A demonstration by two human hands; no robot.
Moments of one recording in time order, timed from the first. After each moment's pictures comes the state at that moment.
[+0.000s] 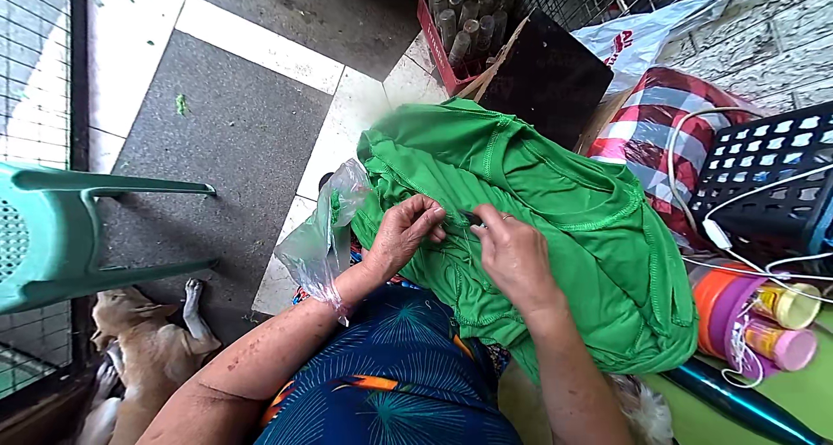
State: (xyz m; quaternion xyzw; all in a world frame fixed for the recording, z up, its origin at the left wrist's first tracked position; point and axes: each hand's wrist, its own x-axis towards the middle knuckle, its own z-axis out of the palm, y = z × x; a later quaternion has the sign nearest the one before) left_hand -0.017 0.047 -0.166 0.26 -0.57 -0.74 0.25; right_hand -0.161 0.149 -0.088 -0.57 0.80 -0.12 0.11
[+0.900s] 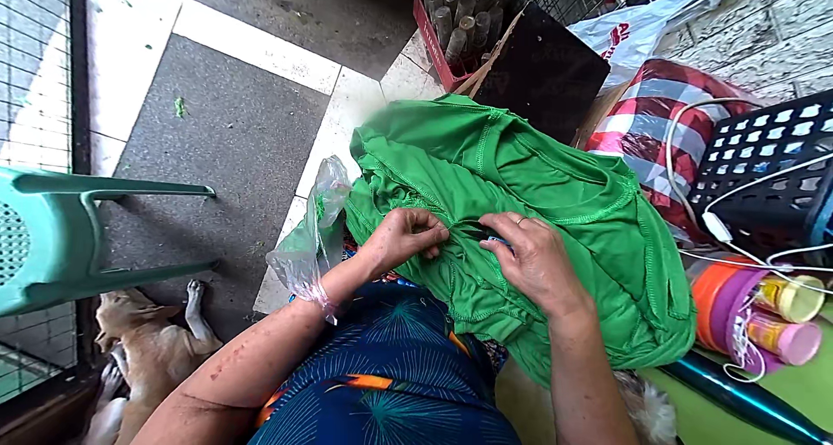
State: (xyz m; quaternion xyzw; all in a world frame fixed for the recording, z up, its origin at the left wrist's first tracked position) left_hand -0.017 0.039 -0.144 0.30 -0.58 -0.75 0.03; right_hand -0.195 0.177 -0.089 -0.65 0.73 -0.18 0.13
